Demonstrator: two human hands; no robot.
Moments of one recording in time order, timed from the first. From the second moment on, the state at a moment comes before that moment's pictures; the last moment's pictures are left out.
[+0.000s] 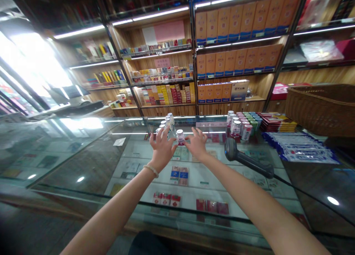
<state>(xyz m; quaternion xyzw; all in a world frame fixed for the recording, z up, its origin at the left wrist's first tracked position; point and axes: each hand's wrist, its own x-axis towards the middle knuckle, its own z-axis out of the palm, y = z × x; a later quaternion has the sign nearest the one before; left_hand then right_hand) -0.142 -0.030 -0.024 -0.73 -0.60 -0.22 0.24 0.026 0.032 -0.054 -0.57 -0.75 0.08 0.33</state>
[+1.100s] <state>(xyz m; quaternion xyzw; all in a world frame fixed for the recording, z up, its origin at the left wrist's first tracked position) -0.133 0.065 -0.028 -0.74 -0.63 -0.09 0.22 -0.010 0.121 -0.051 -0.62 -0.71 0.05 0.33</state>
